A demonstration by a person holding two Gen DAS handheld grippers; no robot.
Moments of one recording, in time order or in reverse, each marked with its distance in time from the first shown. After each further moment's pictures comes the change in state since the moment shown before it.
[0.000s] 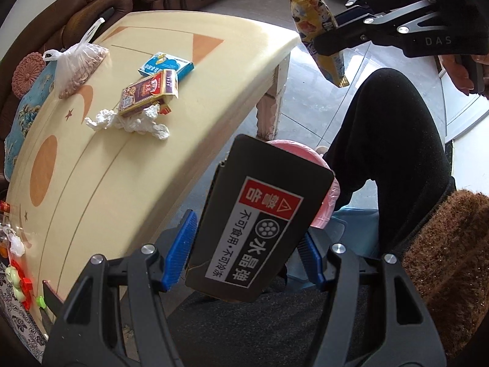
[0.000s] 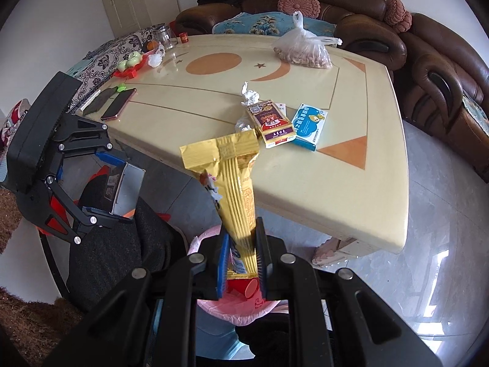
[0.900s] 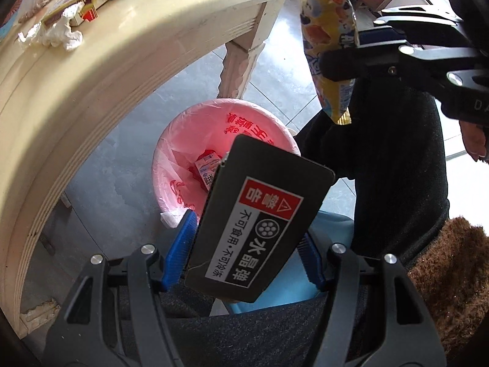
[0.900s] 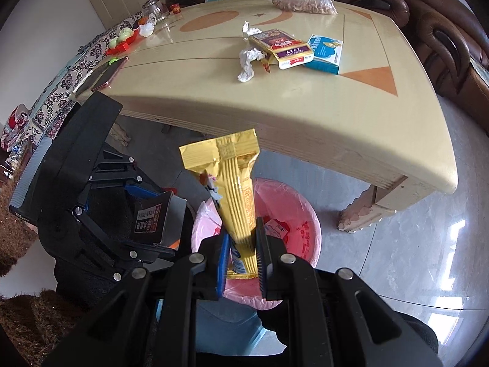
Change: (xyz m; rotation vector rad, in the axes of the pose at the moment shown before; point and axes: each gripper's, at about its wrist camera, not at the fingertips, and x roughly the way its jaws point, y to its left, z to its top) left arm 0.128 -0.031 -0.029 -0.202 0.107 -0.244; right arm 0.089 0.005 -0.068 0.087 0.111 0.038
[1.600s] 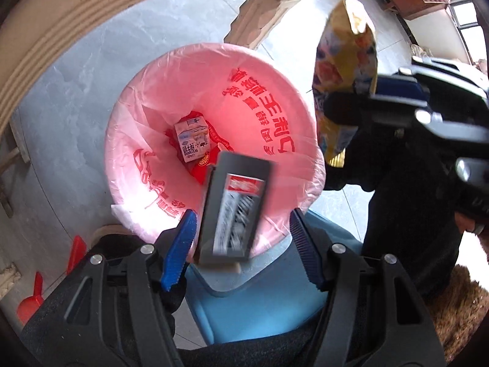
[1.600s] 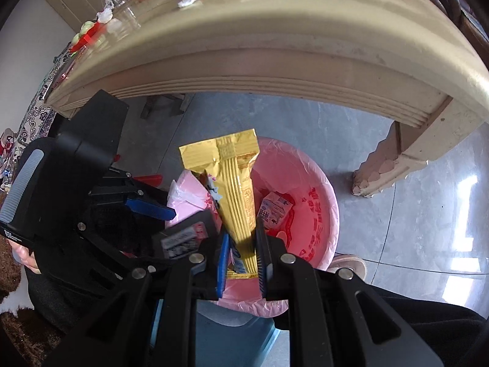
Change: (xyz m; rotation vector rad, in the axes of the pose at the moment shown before) left arm 0.114 0.032 0.018 -0.199 0.180 -0.115; right arm 0.110 -0.036 -0.031 0.164 0.123 0.023
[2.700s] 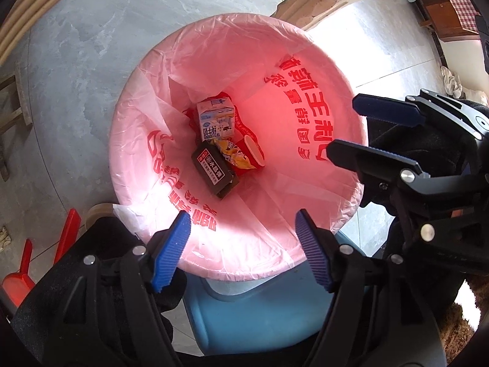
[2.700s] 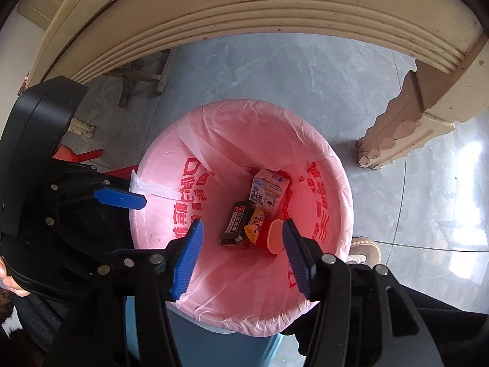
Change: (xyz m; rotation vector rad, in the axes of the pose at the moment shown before) left arm 0.035 0.028 0.015 -0.157 0.070 0.041; right arm 0.064 -0.030 -0.001 0.079 0.095 -0.005
